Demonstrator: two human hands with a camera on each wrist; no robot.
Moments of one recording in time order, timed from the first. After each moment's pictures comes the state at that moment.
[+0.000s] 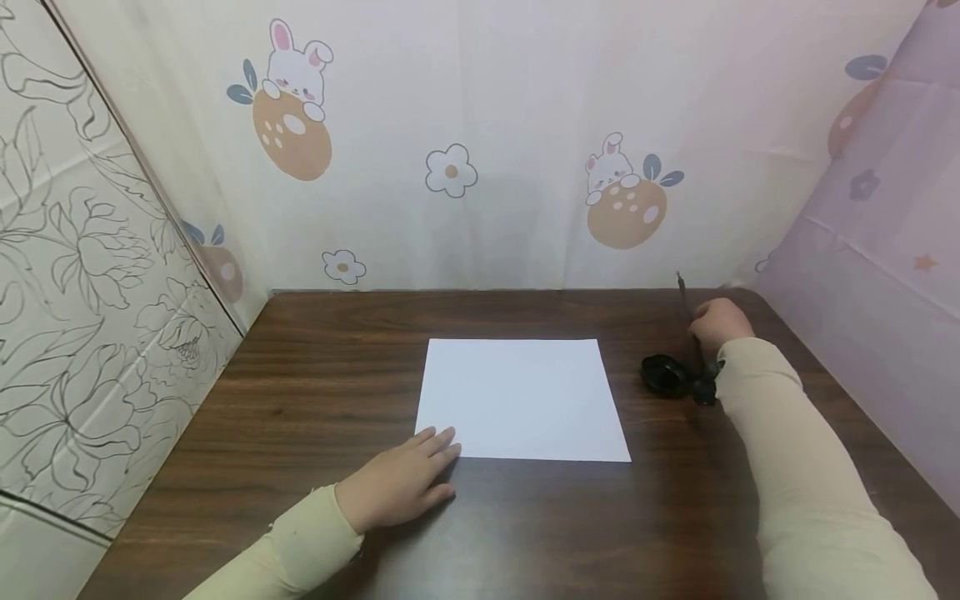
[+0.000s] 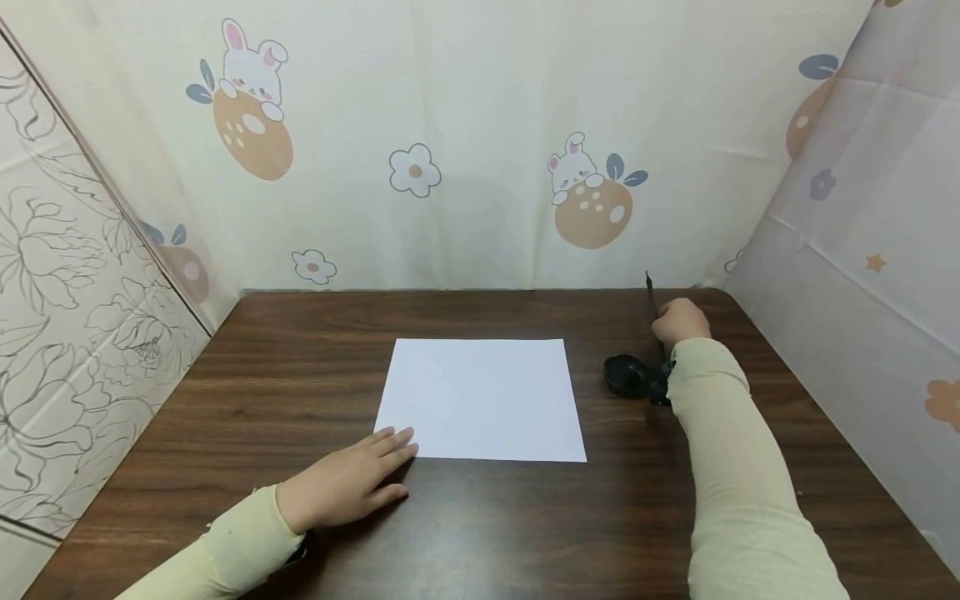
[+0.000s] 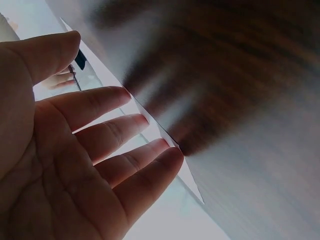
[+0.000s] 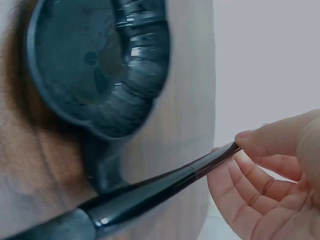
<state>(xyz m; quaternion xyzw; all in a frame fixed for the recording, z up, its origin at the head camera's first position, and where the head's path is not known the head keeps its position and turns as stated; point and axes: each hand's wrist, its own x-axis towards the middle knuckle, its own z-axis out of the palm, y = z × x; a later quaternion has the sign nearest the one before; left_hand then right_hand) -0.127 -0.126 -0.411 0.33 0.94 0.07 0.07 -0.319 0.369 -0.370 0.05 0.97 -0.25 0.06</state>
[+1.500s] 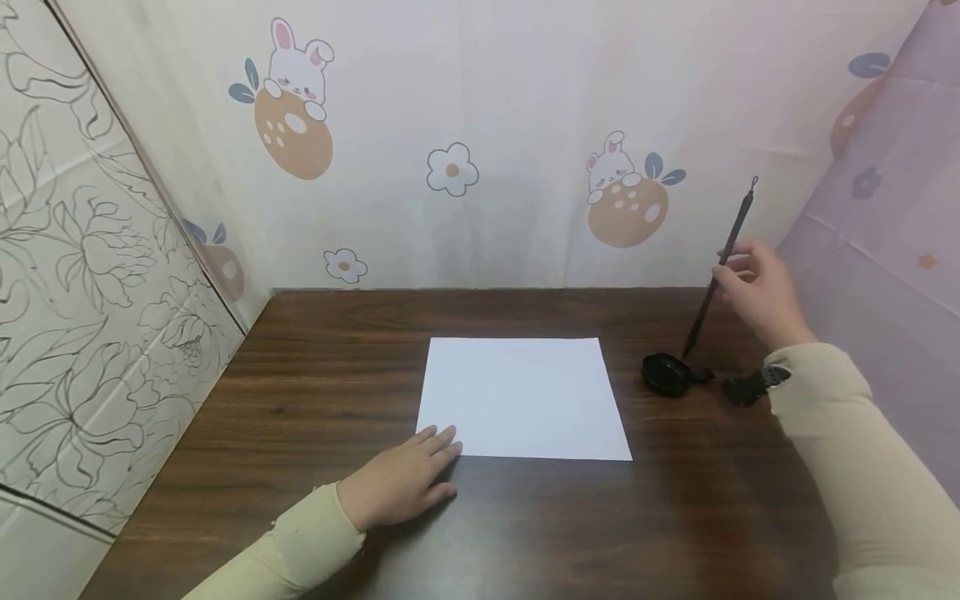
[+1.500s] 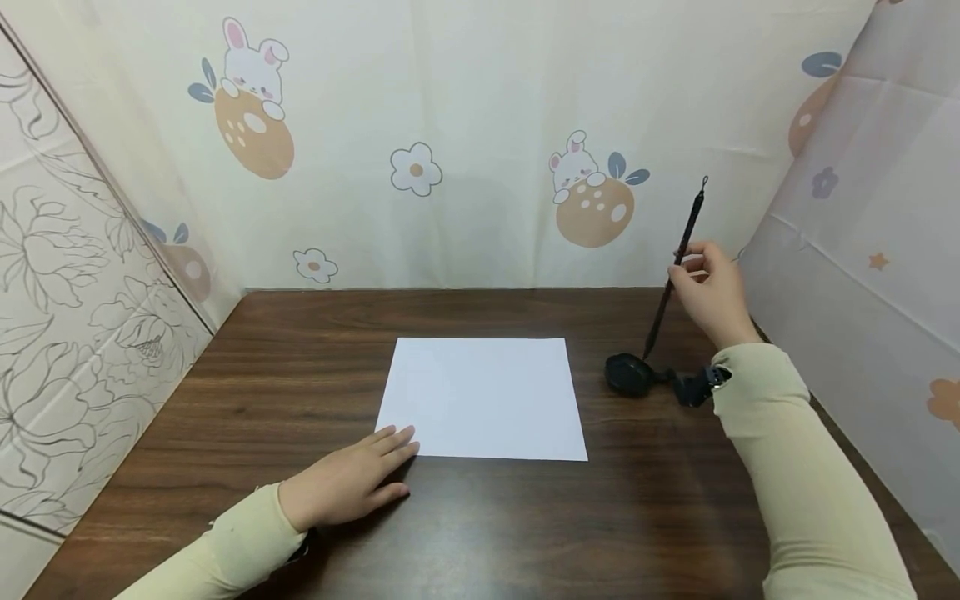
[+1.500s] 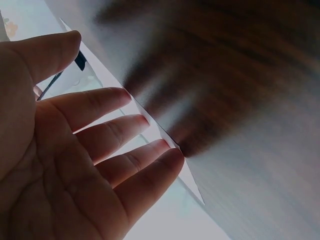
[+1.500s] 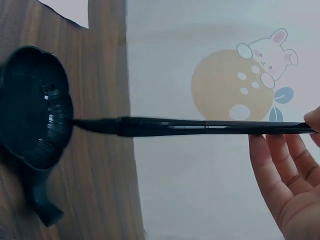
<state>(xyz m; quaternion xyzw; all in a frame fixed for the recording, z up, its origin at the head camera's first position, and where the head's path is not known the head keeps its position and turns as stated) -0.125 -0.126 -0.410 0.33 0.94 0.08 0.07 -0.285 0.358 -0.309 -0.02 0.89 -0.43 -0.17</state>
